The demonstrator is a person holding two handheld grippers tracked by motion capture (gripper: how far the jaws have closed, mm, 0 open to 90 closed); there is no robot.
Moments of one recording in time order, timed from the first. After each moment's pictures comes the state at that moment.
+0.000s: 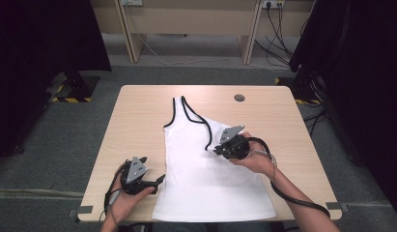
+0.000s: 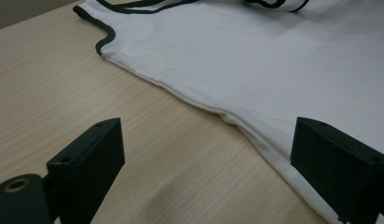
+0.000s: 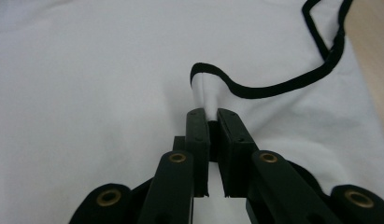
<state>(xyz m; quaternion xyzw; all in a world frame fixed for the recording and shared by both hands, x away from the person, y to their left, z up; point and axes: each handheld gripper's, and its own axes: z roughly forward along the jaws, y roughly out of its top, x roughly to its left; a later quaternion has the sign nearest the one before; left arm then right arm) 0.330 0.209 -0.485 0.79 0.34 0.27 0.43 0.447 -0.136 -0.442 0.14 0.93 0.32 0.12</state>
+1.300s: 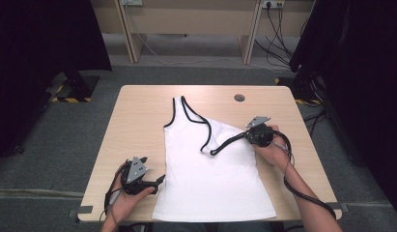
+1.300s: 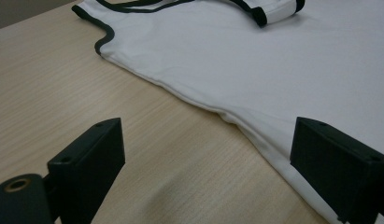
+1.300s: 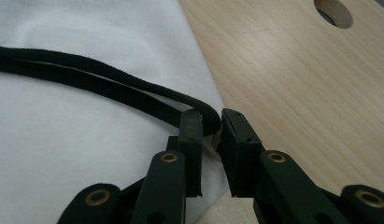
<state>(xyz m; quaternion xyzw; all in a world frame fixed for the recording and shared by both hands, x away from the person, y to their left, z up) 0.330 0.209 -0.485 0.79 0.34 0.27 0.43 0.499 -0.221 -0.460 0.32 0.87 0.26 0.25</state>
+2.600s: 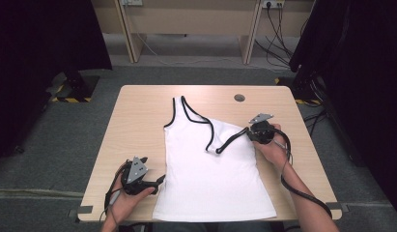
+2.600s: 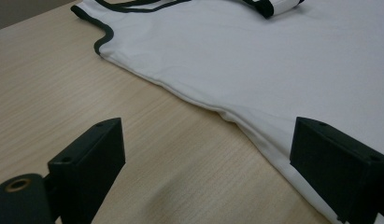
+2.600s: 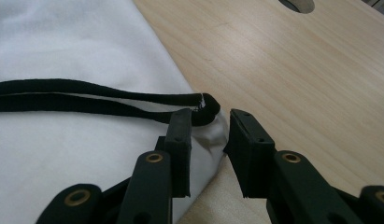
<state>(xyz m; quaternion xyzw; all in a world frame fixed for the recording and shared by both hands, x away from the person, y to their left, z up) 0.330 0.208 -0.485 0.79 0.34 0.27 0.43 0.511 -0.227 -0.466 0.38 0.85 0.27 0.26</state>
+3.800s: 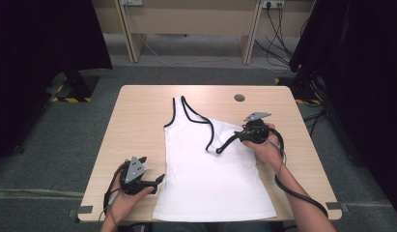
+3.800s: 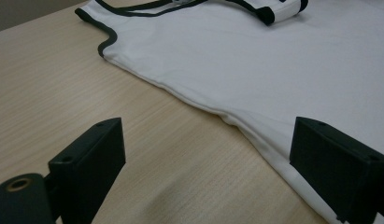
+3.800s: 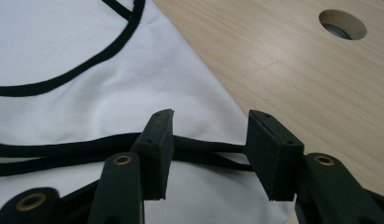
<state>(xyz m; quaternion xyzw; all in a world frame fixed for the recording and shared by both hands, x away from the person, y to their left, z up) 0.330 0.212 -0.485 0.78 0.34 0.27 0.44 0.500 -0.204 -0.450 0.38 0.84 0.34 0.20</state>
